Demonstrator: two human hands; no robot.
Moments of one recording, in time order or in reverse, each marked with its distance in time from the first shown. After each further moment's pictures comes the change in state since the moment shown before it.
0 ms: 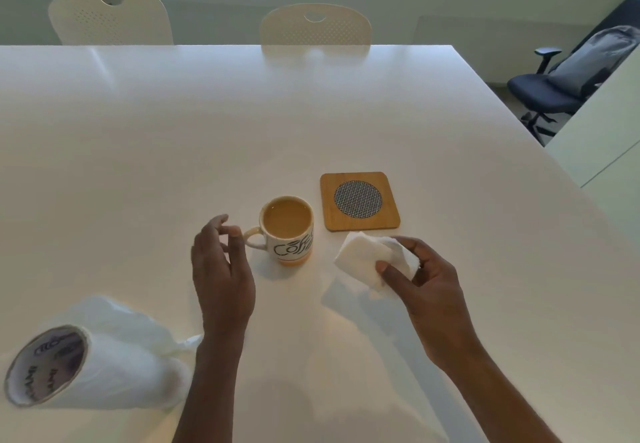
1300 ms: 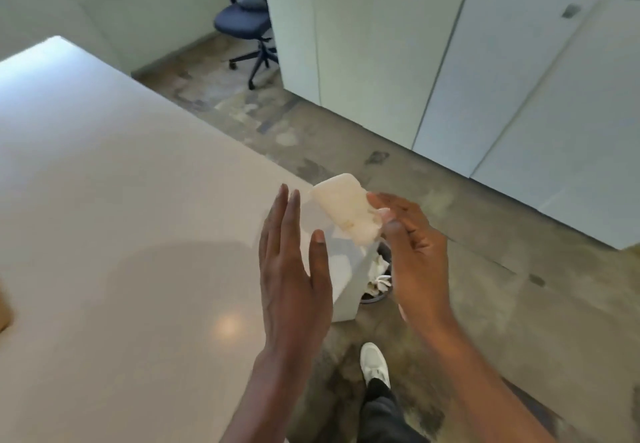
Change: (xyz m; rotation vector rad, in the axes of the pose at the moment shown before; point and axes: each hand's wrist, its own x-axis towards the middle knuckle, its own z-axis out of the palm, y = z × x) left_hand -0.378 0.280 0.269 -0.182 -0.902 0.587; right_hand -0.163 0.061 -0.402 0.081 0.951 -0.203
